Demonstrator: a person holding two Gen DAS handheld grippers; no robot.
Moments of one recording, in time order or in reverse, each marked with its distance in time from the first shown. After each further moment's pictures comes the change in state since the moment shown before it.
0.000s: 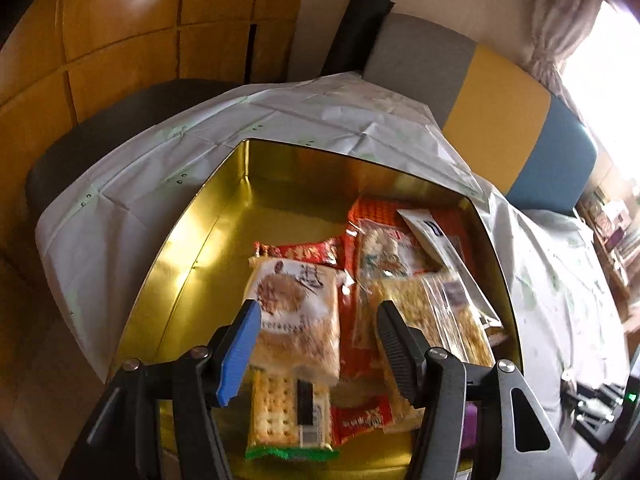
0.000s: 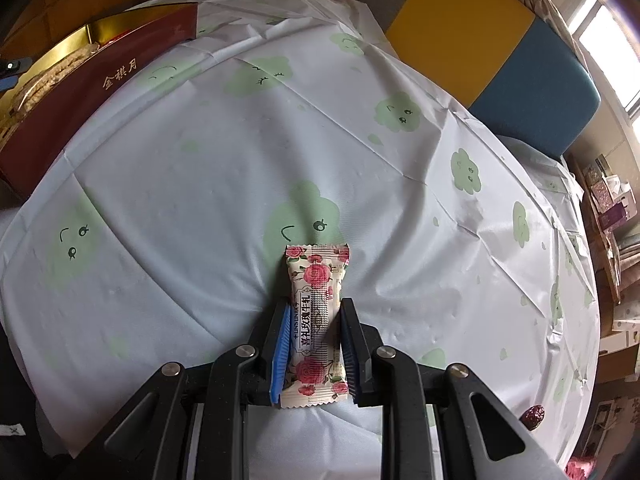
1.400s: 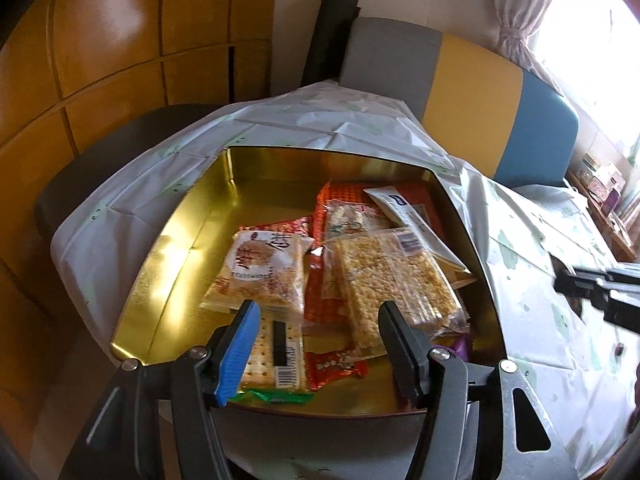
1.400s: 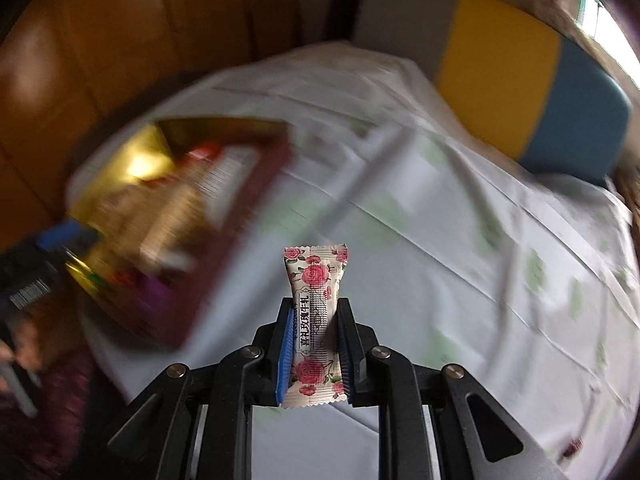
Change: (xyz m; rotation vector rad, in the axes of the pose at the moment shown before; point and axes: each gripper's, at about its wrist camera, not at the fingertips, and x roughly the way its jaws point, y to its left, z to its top) left arm -0.036 -0.023 -0.037 0.104 -0.051 0.021; right arm -0.069 0.054 0.101 0.063 -0.181 0.295
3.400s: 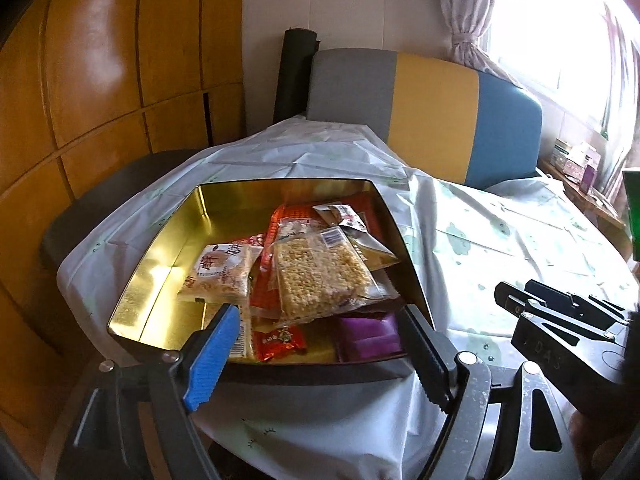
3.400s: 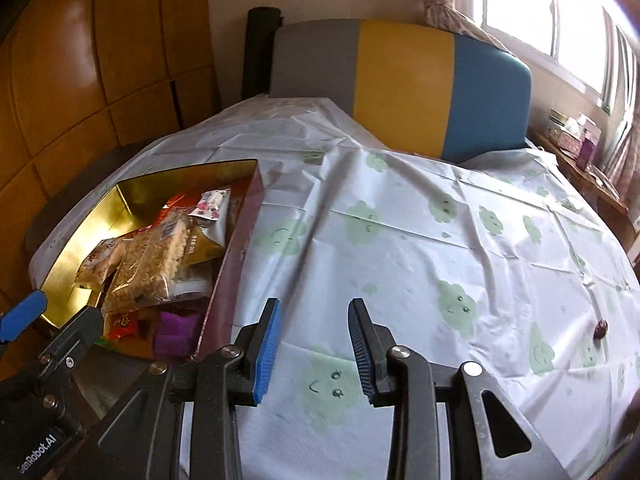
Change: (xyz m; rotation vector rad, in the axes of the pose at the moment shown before) left arm -0.049 -0.055 -0.038 0.126 -0.140 -0.023; right arm -0.018 0.051 -0.063 0.288 -0.241 -0.251
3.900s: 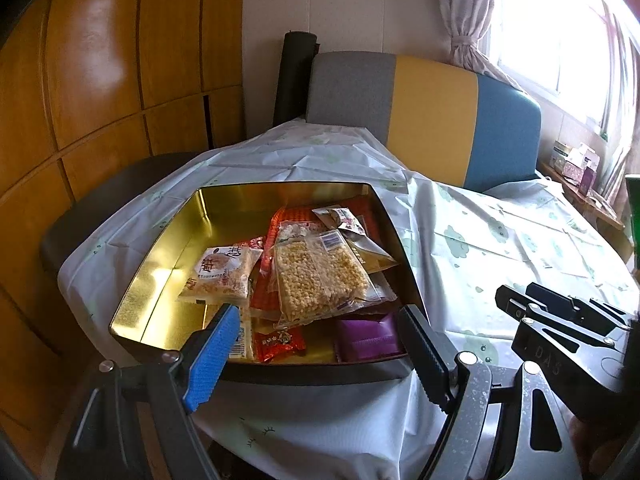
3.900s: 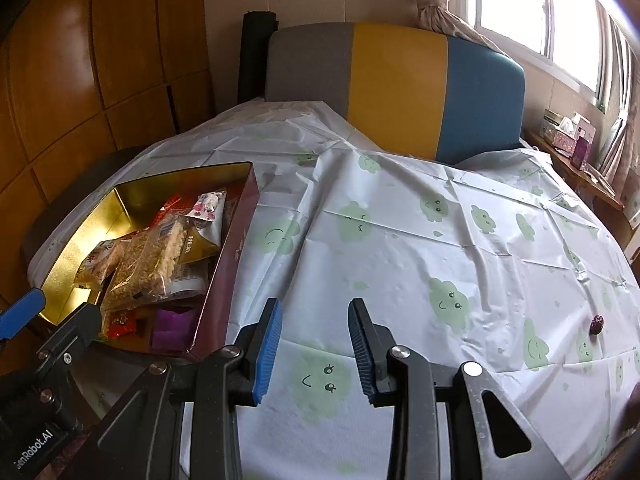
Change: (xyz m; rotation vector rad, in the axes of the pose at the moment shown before) left arm -0.004 0.001 0.001 -0.006 -0.011 0.003; right arm -0.006 -0.002 -0.004 -0.002 -0.014 -0.008
